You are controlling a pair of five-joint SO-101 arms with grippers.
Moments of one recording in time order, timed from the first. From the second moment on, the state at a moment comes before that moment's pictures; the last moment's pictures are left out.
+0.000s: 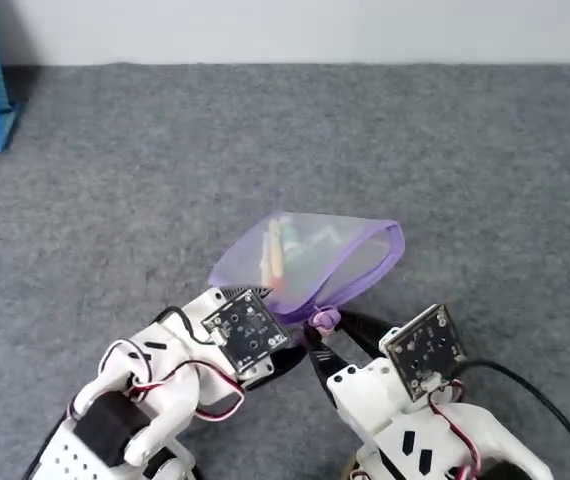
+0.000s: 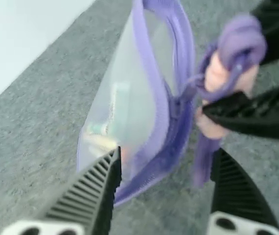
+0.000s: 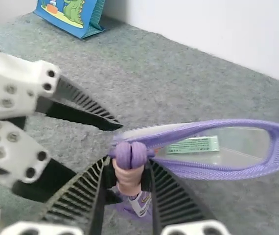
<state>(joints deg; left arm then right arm) 34.7 -79.1 61.8 65.4 -15.9 -37.5 -95.8 48.5 80.0 -0.5</state>
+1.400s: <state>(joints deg) 35.2 -79.1 69.9 52.5 -13.3 -40.0 -96.2 47.7 83.3 -1.0</state>
